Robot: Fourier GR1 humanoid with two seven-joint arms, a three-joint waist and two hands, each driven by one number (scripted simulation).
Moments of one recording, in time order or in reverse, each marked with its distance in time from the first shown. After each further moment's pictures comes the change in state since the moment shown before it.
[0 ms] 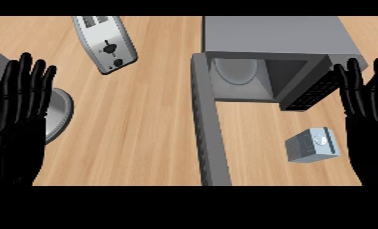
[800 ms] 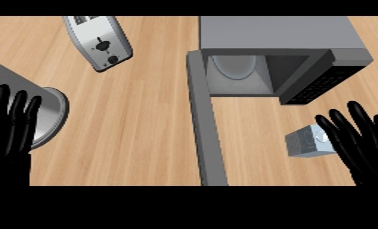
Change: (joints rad) left arm 0.200 -0.067 -0.024 -0.171 0.078 0.019 0.093; right arm 0.191 -0.089 0.056 -0.237 -0.449 0.287 0.160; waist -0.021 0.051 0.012
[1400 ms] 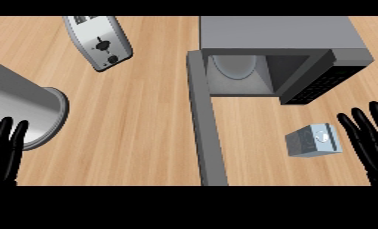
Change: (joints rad) left arm 0.184 -0.003 0.025 -0.044 0.077 -0.078 -0.107; right arm 0.080 0.034 -0.102 0.042 0.076 0.020 -0.079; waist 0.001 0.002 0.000
